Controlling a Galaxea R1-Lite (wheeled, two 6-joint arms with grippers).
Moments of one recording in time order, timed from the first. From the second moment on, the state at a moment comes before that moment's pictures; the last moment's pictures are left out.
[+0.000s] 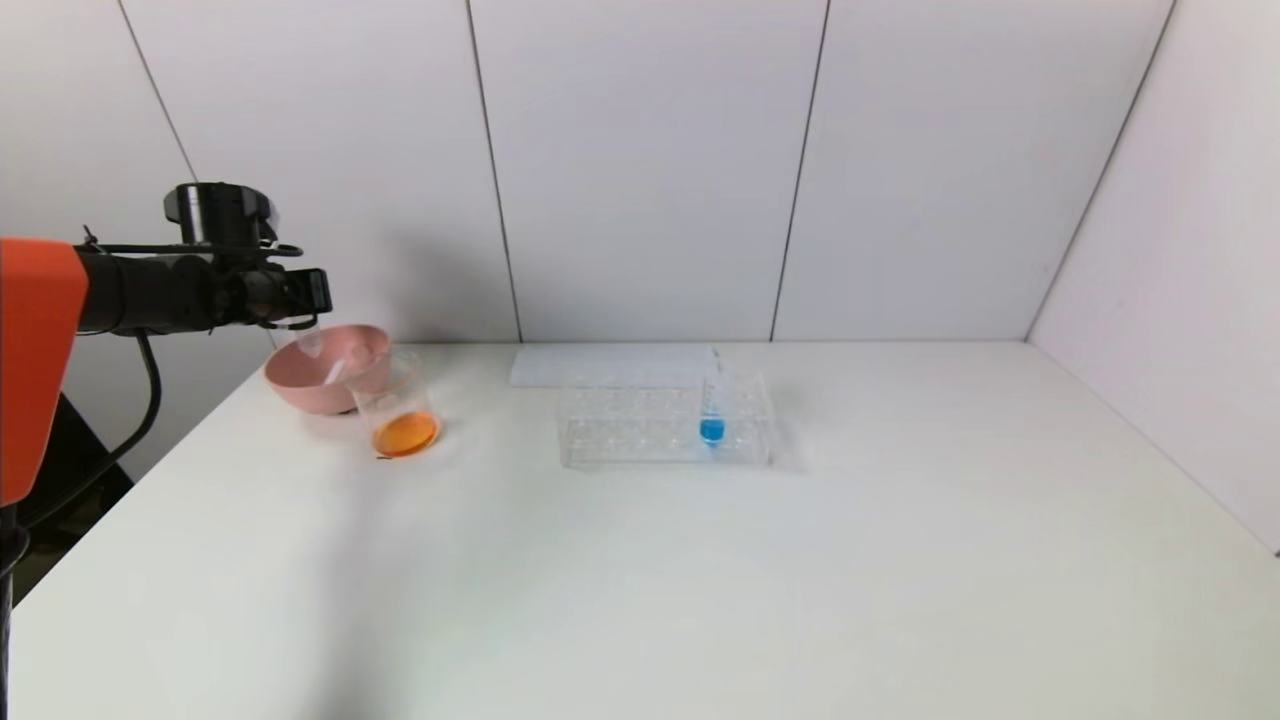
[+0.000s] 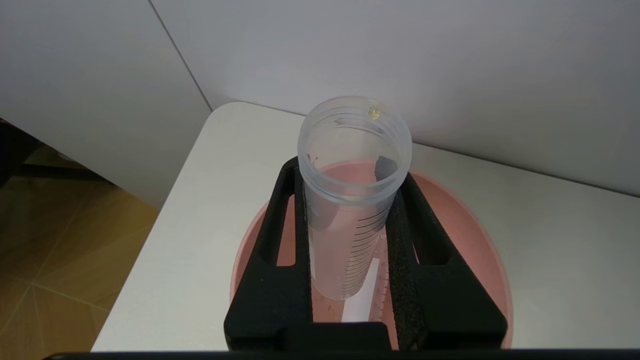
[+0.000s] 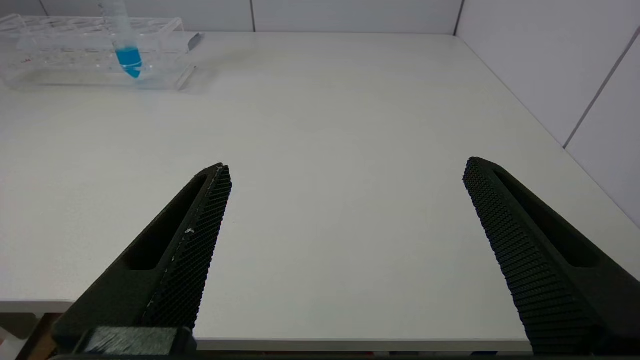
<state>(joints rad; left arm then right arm) 0.16 2.27 -1.83 -0.07 0.10 -0.07 0.00 0.00 0.00 0.00 0.00 0.00</state>
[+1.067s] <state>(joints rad) 0.18 2.31 -1.83 -0.07 0.10 -0.04 0.00 0.00 0.00 0.00 0.00 0.00</state>
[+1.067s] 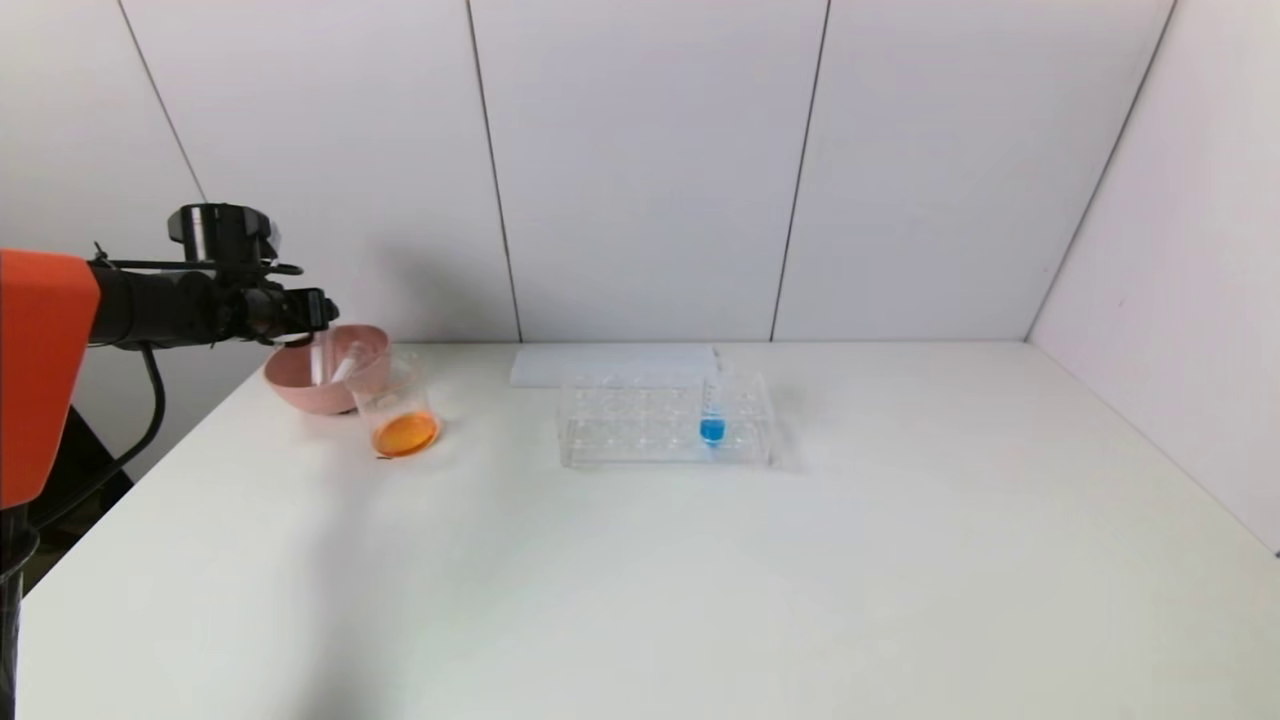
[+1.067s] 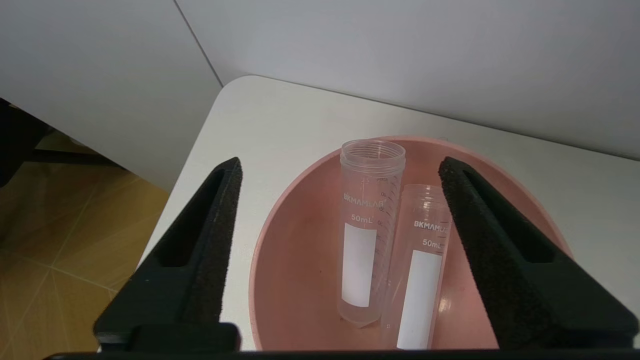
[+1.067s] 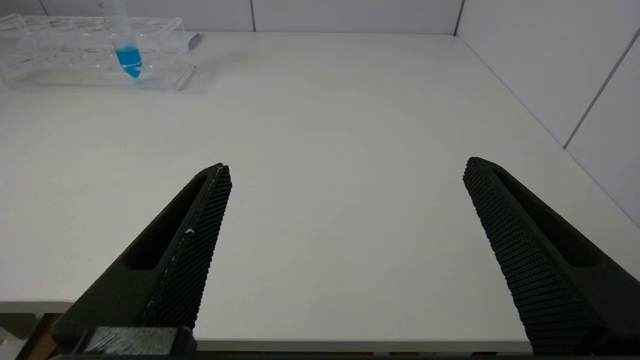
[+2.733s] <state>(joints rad) 0.08 1.49 -1.48 0.25 -0.02 0.19 0.00 0.00 0.00 0.00 0.00 0.00</state>
